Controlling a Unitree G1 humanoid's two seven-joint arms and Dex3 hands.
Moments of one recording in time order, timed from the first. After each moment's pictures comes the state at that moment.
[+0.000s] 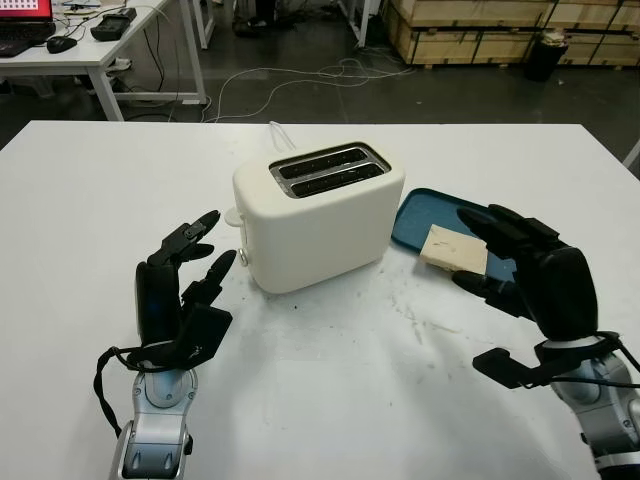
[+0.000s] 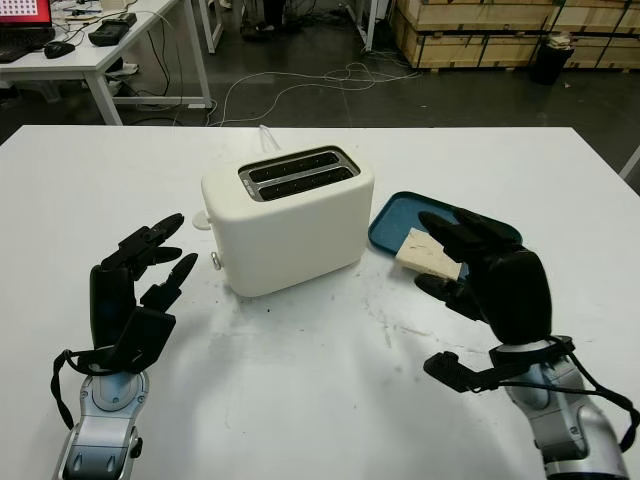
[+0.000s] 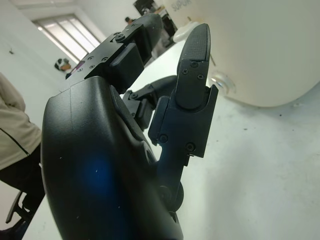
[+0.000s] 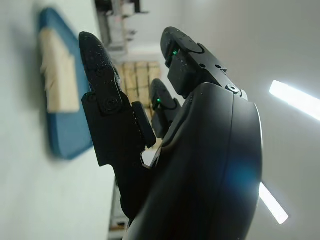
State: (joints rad) left arm 0.08 0.05 0.01 -0.15 0.34 -0.14 0.28; right arm 0.03 -0.55 -0.08 0.13 -0.81 -0.43 -0.33
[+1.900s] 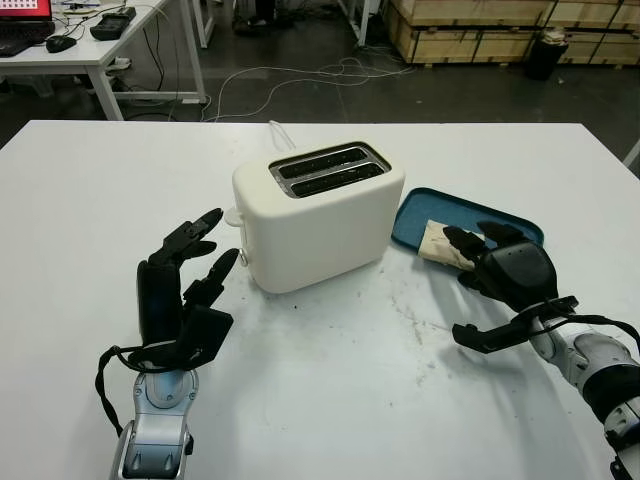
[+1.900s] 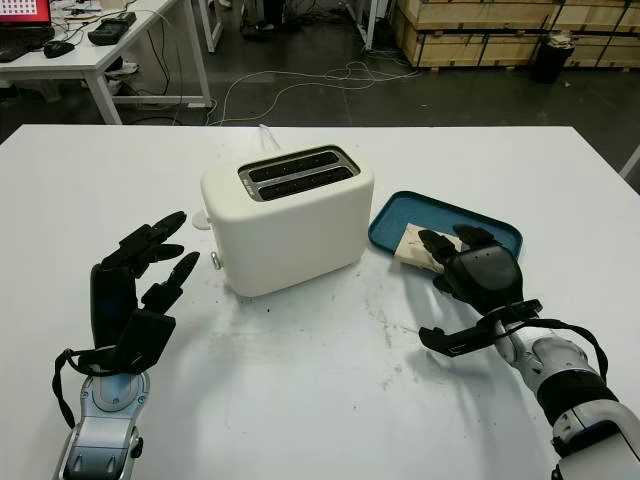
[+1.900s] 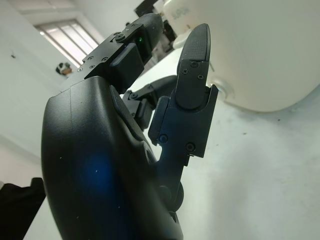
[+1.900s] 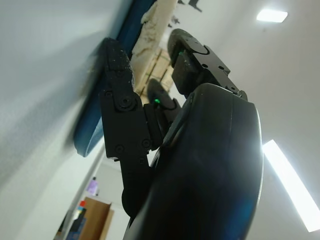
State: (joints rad) left arm 0.08 0.05 0.01 -0.15 0.34 -0.17 0.28; right arm -0.47 -0.69 0.50 0.90 -0.97 -0.25 -0.65
